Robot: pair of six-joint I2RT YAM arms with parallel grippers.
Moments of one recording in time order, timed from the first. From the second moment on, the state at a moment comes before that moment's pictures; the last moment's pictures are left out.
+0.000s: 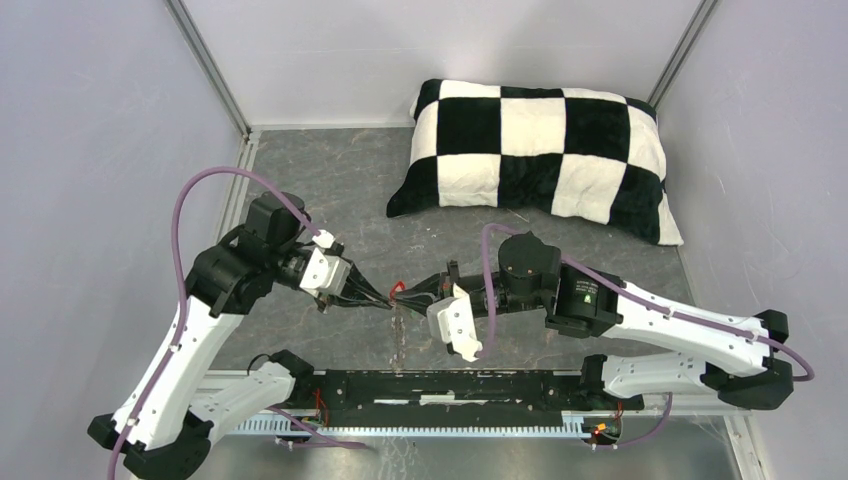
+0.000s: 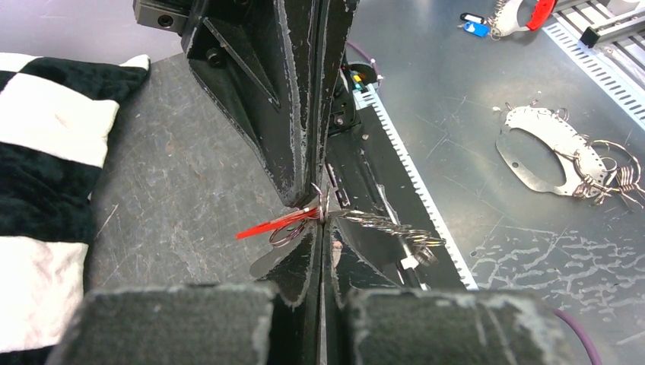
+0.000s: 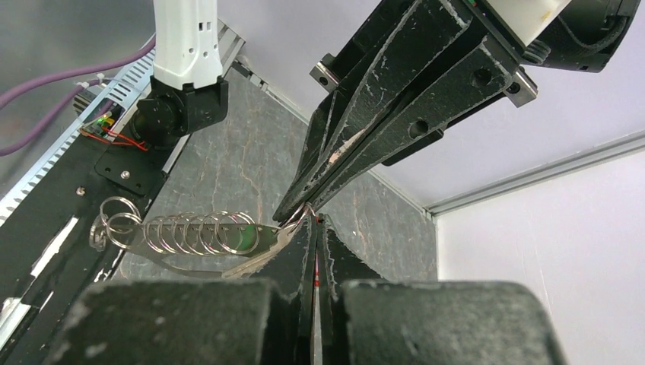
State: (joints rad) left arm -0.53 0.90 1.27 -1.06 1.23 0.85; right arm 1.28 1.10 1.18 -0.22 -0.37 -0.80
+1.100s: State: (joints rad) left arm -0.53 0.85 1.20 -0.93 1.21 0.82; right arm 1.28 1.18 1.28 -0.26 -0.30 -0.70
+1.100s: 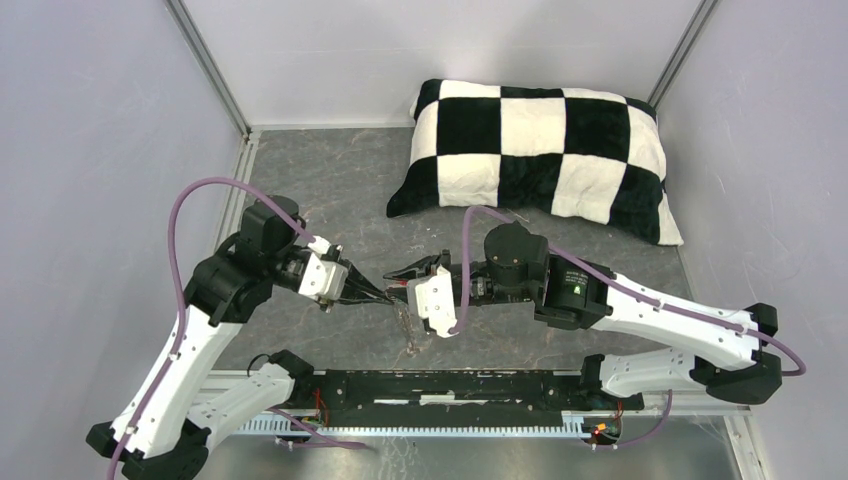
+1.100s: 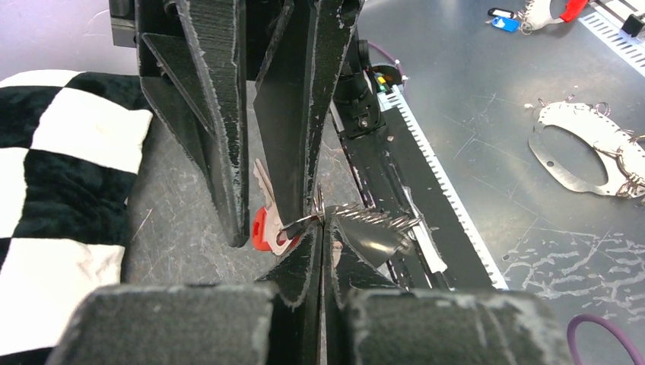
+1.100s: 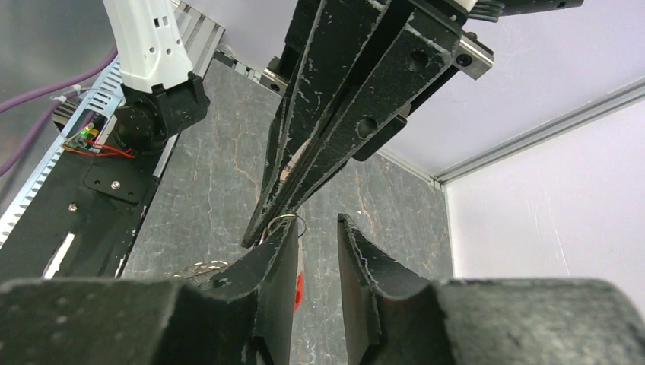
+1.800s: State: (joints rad) left arm -0.53 0.82 1.19 -0.87 1.22 0.82; right arm 1.28 1.20 1.43 -0.42 -0.30 -0.70
